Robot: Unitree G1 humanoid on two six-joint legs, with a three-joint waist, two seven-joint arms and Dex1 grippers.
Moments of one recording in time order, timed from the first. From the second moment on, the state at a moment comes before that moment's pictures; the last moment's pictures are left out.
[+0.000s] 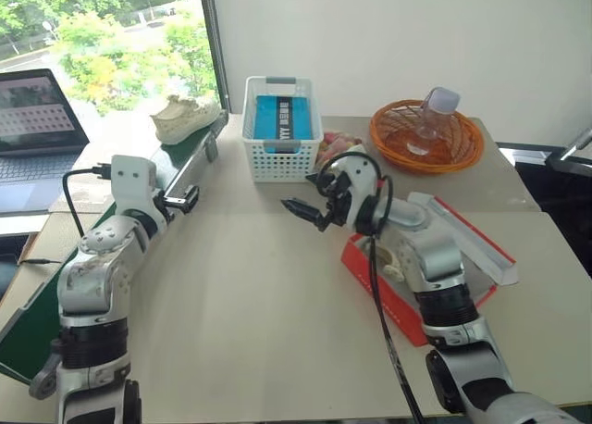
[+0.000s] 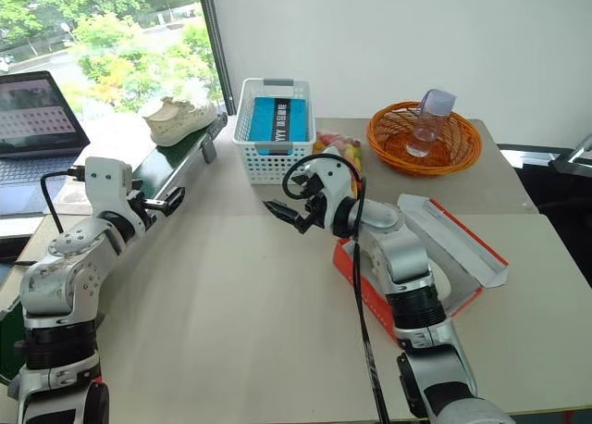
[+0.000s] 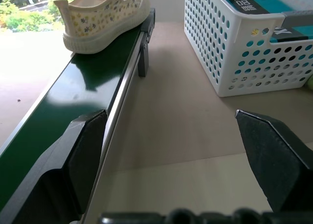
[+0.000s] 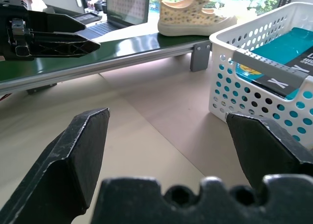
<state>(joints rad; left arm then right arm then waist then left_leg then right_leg) -0.41 0.51 0.28 -0.17 -0.31 0.76 -0.23 -0.65 -0.22 0.11 -0.04 0.26 0.56 0.64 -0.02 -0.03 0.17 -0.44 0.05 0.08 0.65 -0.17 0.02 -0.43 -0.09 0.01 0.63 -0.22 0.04</state>
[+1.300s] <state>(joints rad) -0.65 0.83 0.24 0.91 -0.13 0.10 -0.70 -0.69 -0.27 0.14 -0.13 0.30 0.67 0.65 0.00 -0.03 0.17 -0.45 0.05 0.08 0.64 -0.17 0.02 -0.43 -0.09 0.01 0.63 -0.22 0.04</state>
